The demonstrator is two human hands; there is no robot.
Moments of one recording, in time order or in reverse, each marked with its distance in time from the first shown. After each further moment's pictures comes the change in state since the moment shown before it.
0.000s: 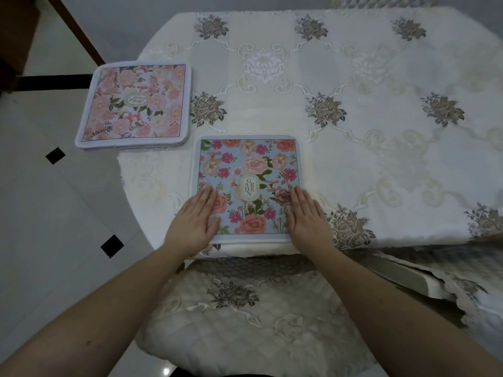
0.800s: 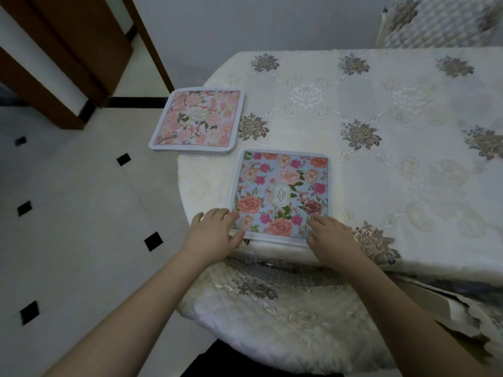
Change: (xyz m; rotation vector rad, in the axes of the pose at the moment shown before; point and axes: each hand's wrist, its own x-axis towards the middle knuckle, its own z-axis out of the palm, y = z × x) left_hand -0.079 0.069 -0.105 0.114 -0.119 -0.279; right_hand -0.042 -0.039 -0.088 -0.083 -0.220 -0.148
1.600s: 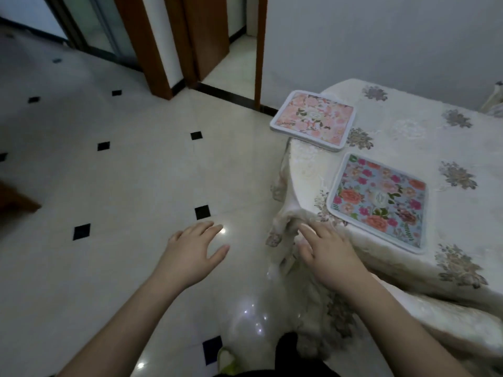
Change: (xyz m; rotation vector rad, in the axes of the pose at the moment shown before) left_hand -0.304 -0.194 0.047 -0.262 0.134 -0.368; right_hand -0.149 -0.286 0.025 -0.174 0.057 -0.309
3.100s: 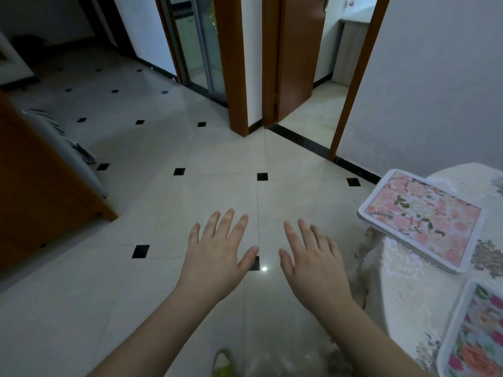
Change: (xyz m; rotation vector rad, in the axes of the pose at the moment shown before) left_hand 0.138 -0.099 -0.137 0.140 0.246 -0.280; right_hand 0.244 -0.171 -0.065 -0.011 0.322 -0.294
